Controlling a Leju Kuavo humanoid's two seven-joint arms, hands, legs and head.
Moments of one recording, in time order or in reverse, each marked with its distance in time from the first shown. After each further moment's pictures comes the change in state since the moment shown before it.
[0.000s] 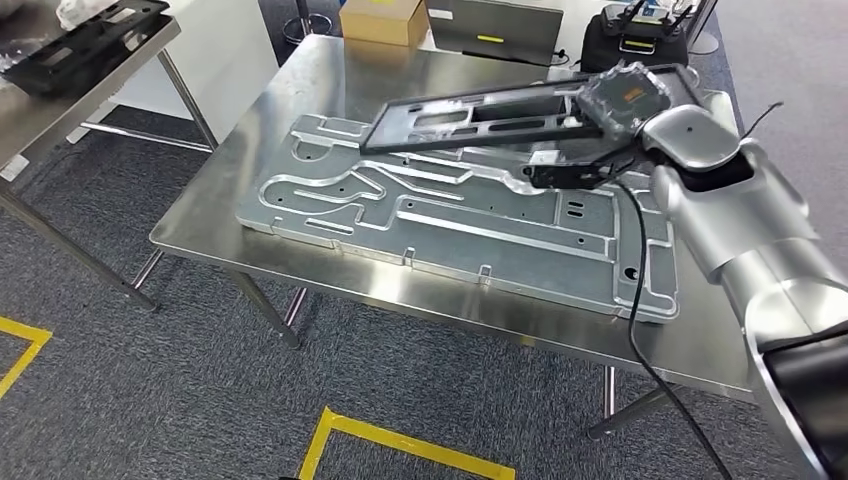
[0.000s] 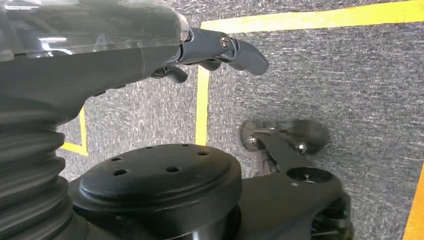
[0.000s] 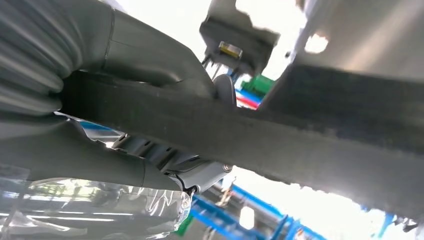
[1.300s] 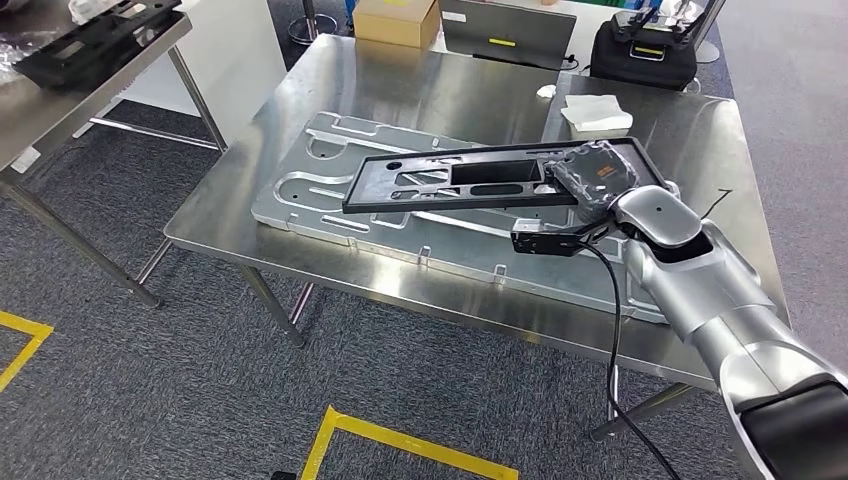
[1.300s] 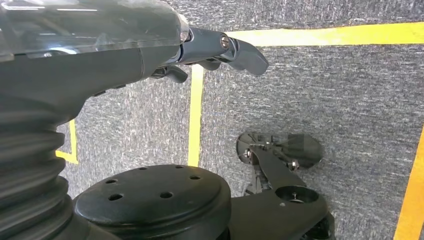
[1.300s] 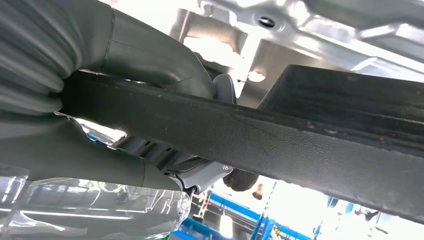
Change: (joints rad) left arm -0.011 0.005 -0.001 0.000 0.002 0.010 -0.023; right arm 0.245 -0.041 0.044 -0.108 -0.120 -0.130 -0.006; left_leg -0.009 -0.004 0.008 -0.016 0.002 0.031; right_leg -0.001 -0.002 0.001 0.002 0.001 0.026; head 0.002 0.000
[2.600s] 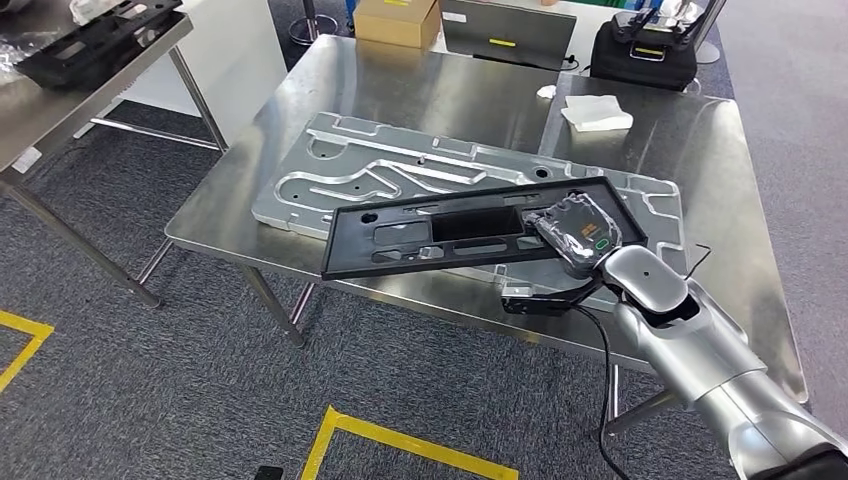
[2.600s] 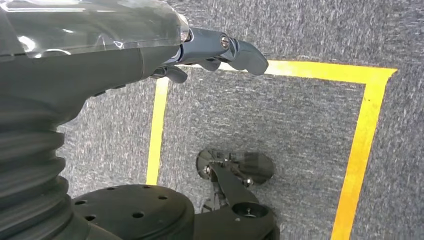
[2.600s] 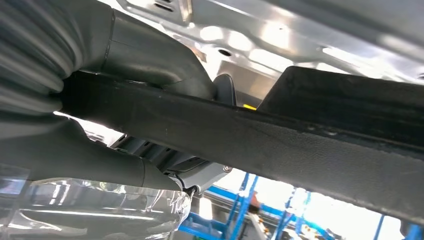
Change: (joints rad) left arm 0.010 0.011 0.027 0.000 0.036 0.040 -0.201; right arm 0.219 -0.128 0.030 -0.305 0.006 -0.060 0.030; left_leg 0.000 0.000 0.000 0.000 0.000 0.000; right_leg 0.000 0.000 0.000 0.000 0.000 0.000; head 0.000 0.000
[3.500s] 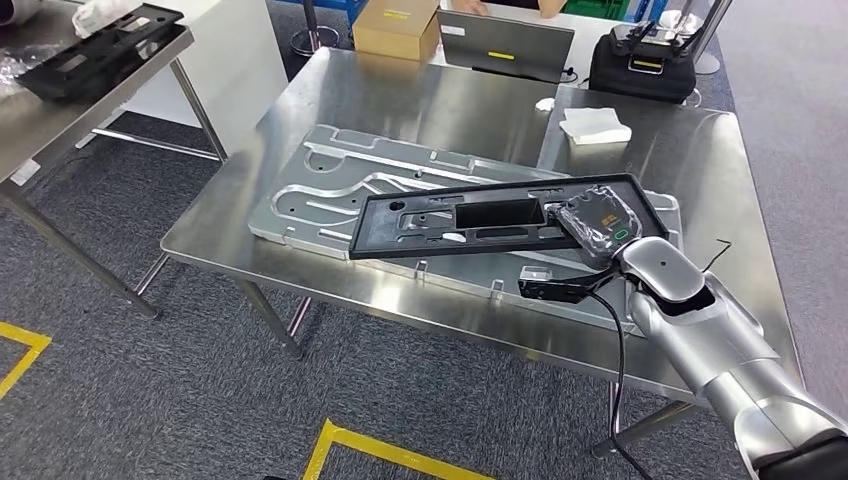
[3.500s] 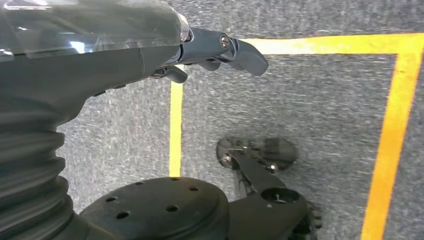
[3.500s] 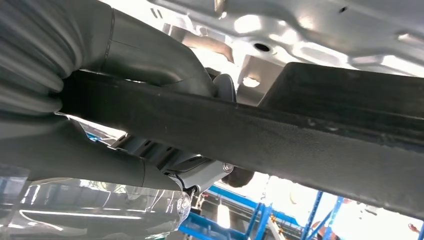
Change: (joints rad) left arm 0.012 0.018 -0.035 0.000 -0.044 -0.078 0.130; right arm -0.053 0.009 -0.014 0.131 -0.008 -0.026 0.004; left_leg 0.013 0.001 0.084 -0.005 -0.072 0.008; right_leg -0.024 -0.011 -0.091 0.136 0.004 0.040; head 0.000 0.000
